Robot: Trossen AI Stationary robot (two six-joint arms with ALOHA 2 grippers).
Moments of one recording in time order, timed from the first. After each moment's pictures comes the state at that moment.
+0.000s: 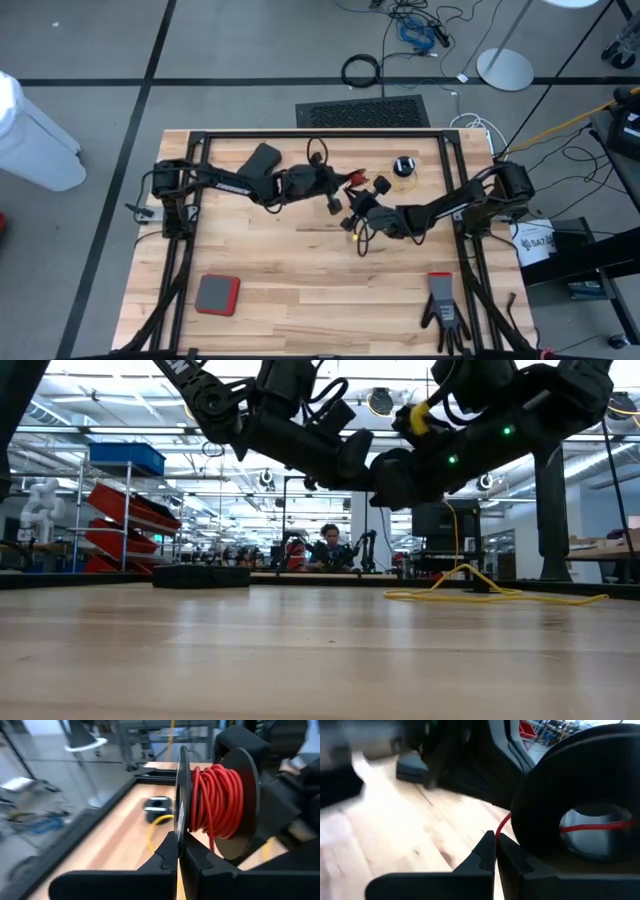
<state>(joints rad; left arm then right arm) 0.15 1.85 1.06 0.56 -0.19 0.06 0.12 1.64 0.62 0.64 0.92 0.01</state>
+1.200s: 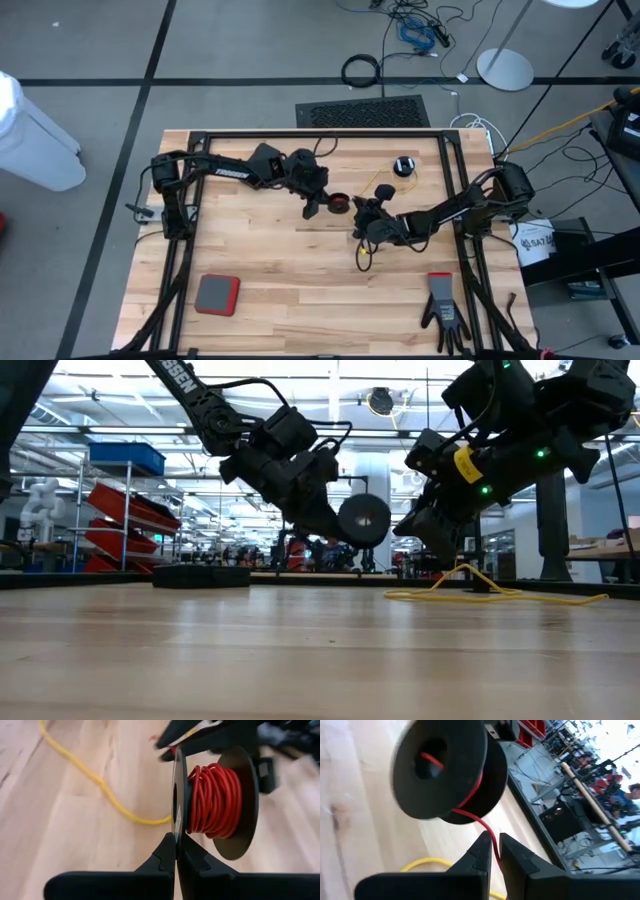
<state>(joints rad) 0.32 1.85 1.06 0.11 0.50 0.03 0.19 1.64 0.58 0.45 0.98 -0.16</state>
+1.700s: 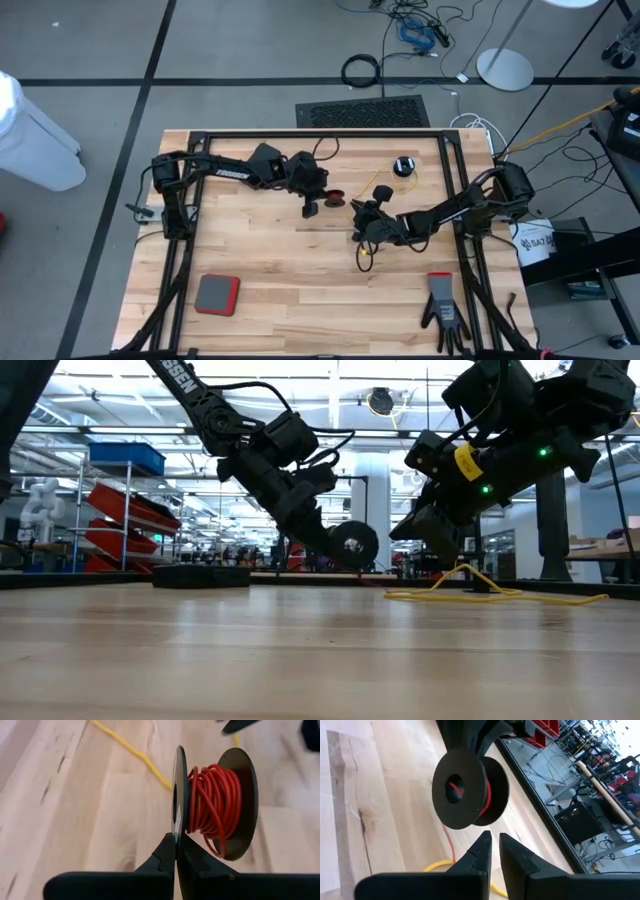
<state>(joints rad) 0.31 1.86 1.06 0.03 0.27 0.16 0.19 1.64 0.58 0.44 0.91 -0.12</state>
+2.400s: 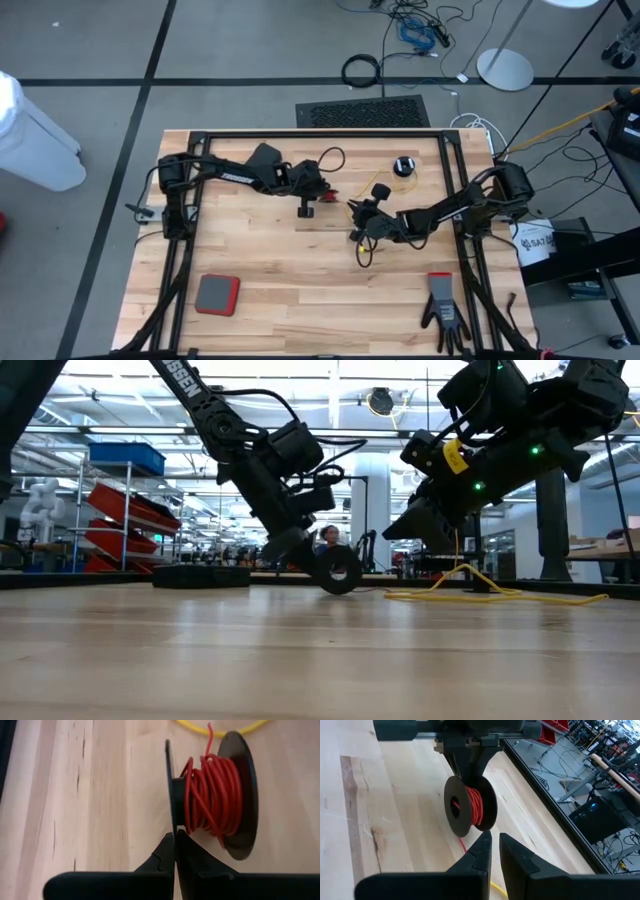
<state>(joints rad) 0.28 1.91 1.06 -0.02 -0.01 0.48 0.16 1.64 0.58 0.49 0.83 -0.06</state>
